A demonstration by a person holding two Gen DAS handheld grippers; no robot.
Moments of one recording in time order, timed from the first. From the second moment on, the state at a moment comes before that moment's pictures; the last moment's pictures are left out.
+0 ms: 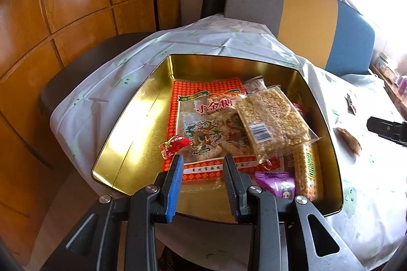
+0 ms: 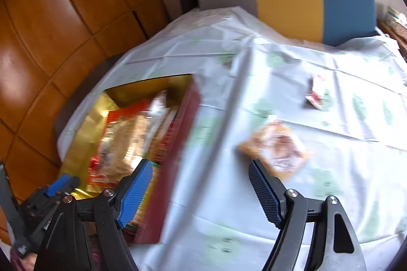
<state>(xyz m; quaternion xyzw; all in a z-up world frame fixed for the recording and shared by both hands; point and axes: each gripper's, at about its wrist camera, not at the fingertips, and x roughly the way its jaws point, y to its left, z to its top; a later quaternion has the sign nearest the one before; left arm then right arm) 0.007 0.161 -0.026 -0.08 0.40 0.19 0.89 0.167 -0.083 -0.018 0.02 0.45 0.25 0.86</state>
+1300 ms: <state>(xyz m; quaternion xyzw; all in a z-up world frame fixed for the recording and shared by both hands) 0.184 -0.048 -0.054 -0.07 0.55 -0.04 0.83 0.231 -0.307 -0.036 0.17 0.49 0.08 0.85</state>
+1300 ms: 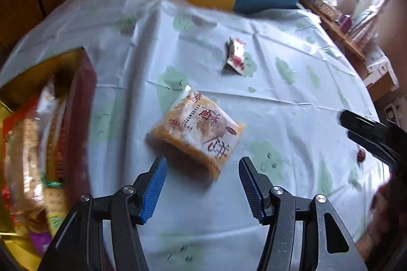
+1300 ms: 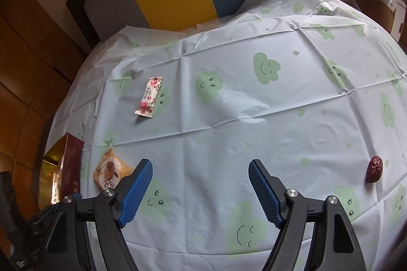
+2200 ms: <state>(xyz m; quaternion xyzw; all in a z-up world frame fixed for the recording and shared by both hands) 0.264 -0.094 -0.075 0.01 0.53 0.00 0.85 0.232 -0.313 -0.035 0.20 0.48 0.08 0.85</state>
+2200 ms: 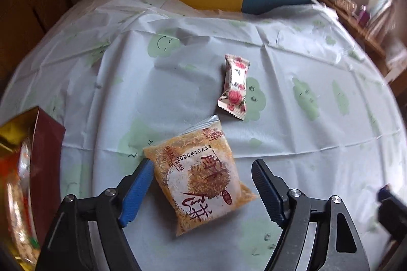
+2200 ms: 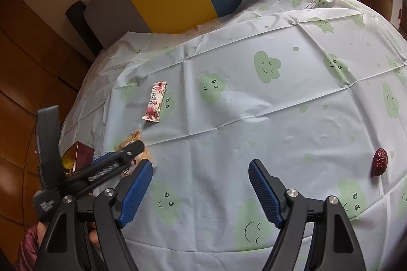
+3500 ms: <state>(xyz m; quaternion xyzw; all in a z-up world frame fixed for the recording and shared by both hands) 0.124 -0.079 -0.097 0.06 0.40 -0.10 0.91 0.253 -0.272 -0.060 0.14 0.55 0.12 0.82</state>
